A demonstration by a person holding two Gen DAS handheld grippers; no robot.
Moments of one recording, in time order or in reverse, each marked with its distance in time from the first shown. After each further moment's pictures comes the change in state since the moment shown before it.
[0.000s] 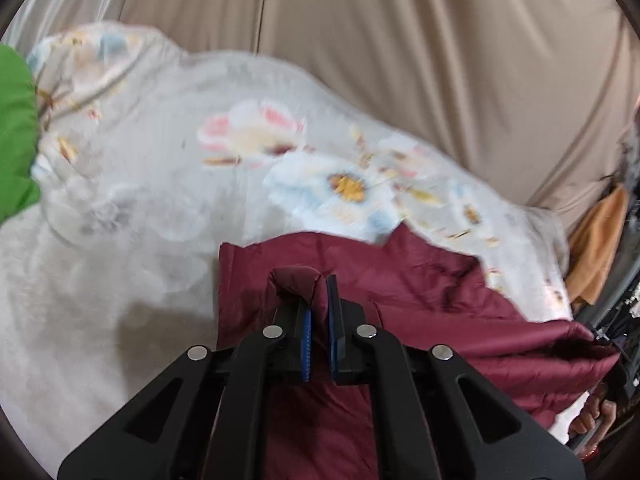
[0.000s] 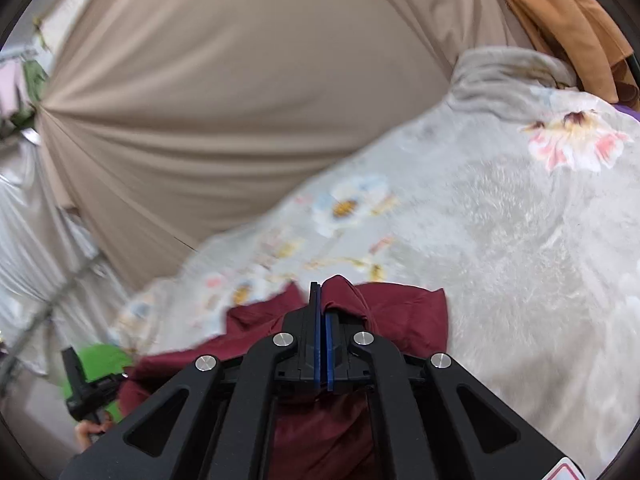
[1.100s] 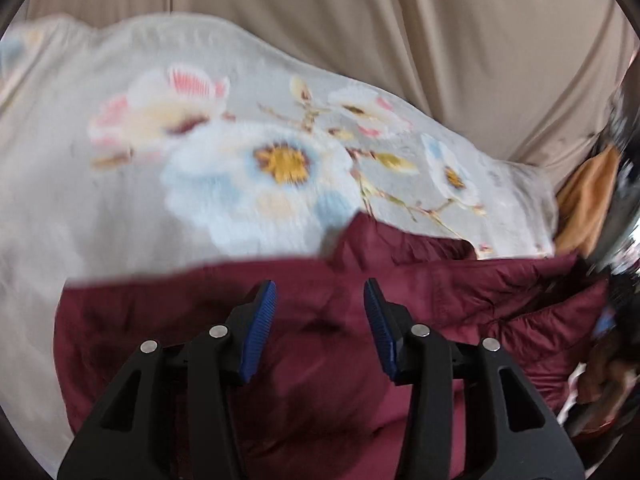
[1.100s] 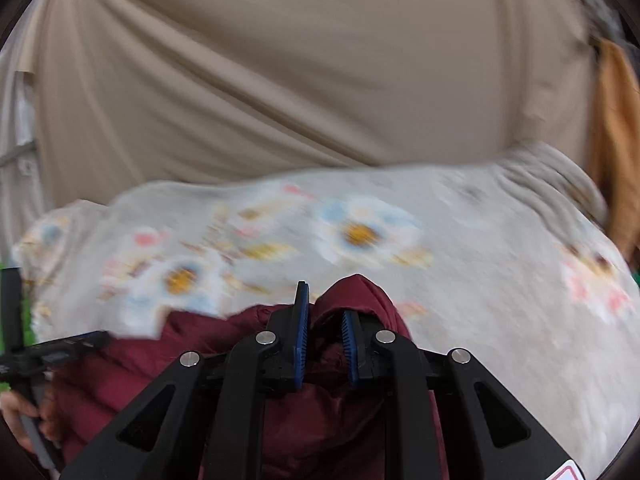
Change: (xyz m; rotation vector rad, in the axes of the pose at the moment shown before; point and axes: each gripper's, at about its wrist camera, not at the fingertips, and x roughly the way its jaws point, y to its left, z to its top) left arm 0.090 -0.047 0.031 0.096 0.157 -0.151; right arm 0.086 0.108 0.011 -0.348 0.026 -0.357
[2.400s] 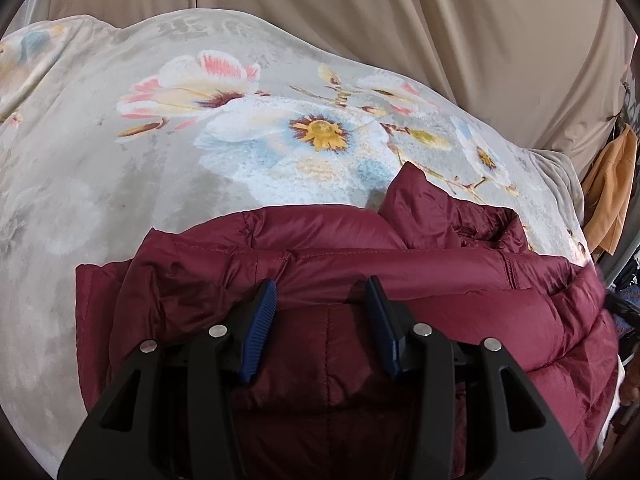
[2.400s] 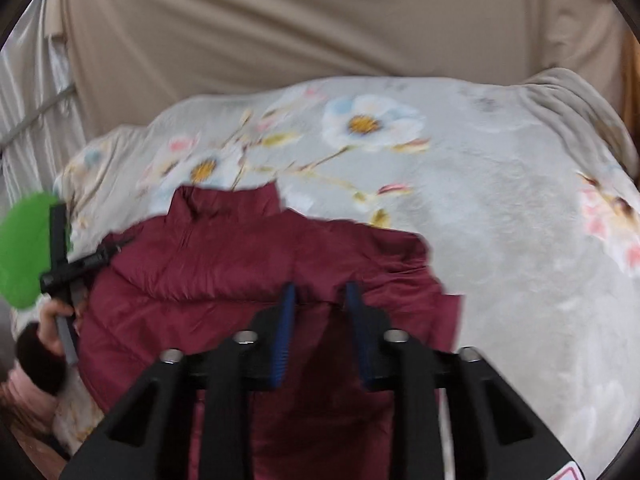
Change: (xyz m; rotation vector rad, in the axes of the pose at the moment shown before) left arm 0.019 0.011 -0.042 0.038 -0.043 0.129; right arm 0.012 -0.045 -0.029 -0.174 0.248 0.241
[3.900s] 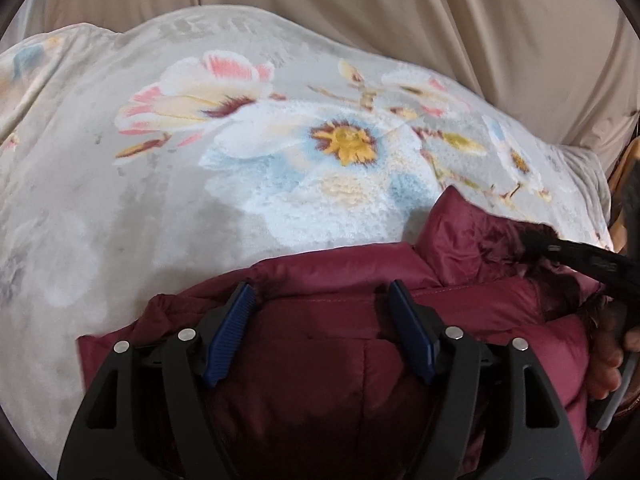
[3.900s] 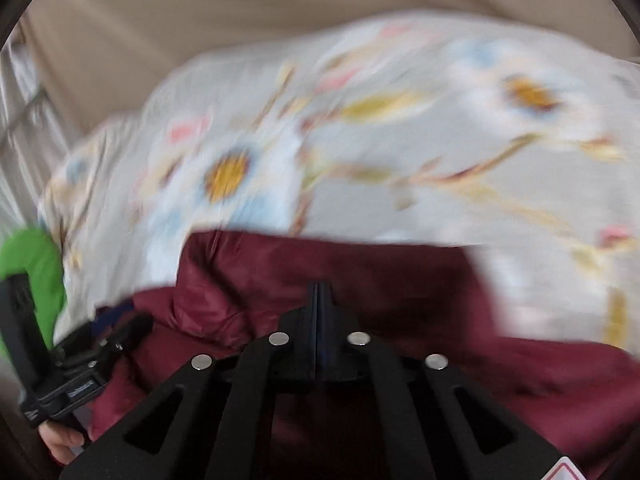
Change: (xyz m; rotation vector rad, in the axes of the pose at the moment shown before) left arm 0.022 0.006 0.028 0.005 0.013 0.091; right arm 0.145 0.099 0.081 0.144 0.054 0.133
